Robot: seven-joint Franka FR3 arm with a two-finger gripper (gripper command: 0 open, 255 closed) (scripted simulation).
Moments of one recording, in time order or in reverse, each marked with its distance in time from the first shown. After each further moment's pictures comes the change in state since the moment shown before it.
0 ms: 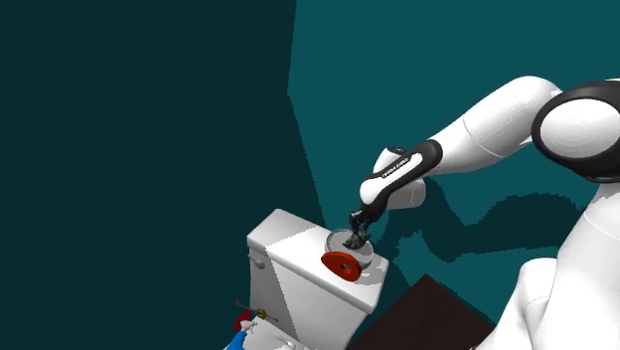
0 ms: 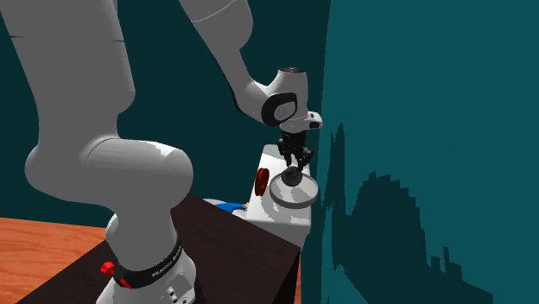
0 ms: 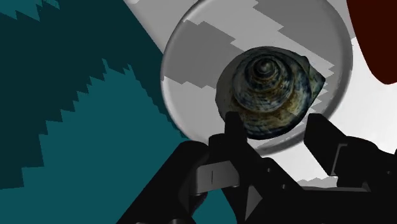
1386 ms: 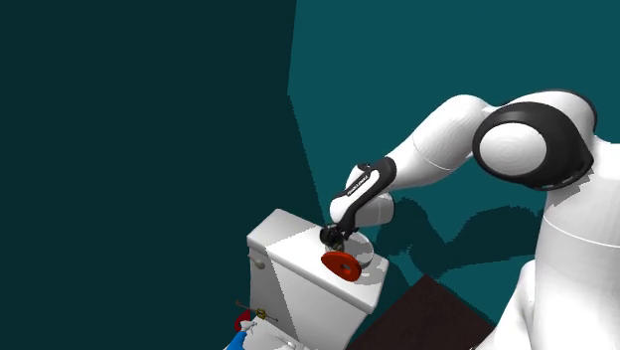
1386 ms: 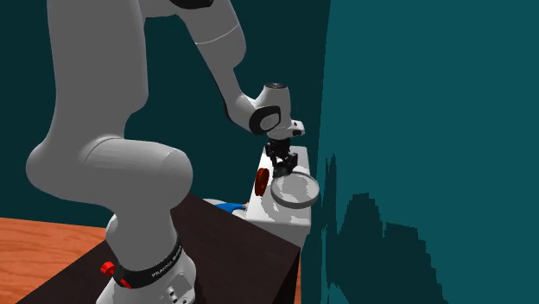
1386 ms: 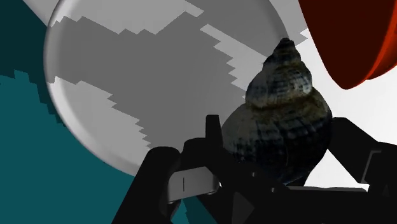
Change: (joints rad) arm -0.016 0.215 0.195 0.099 0.177 0.098 0.025
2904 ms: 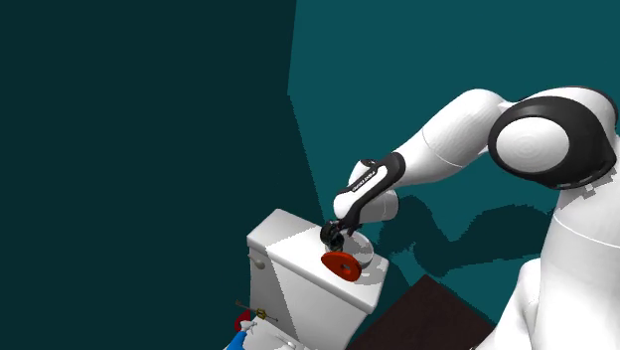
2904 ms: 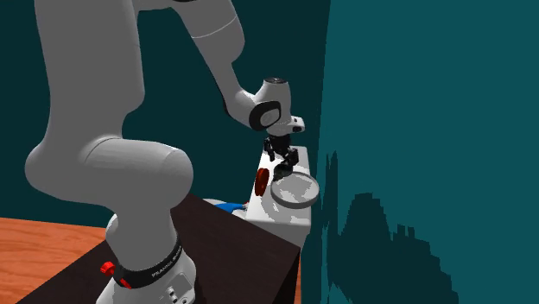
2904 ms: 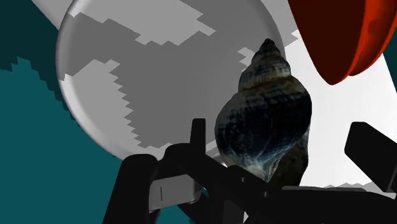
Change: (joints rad) arm 0.018 -0.056 -0.027 -0.024 -0.030 -0.026 0.014
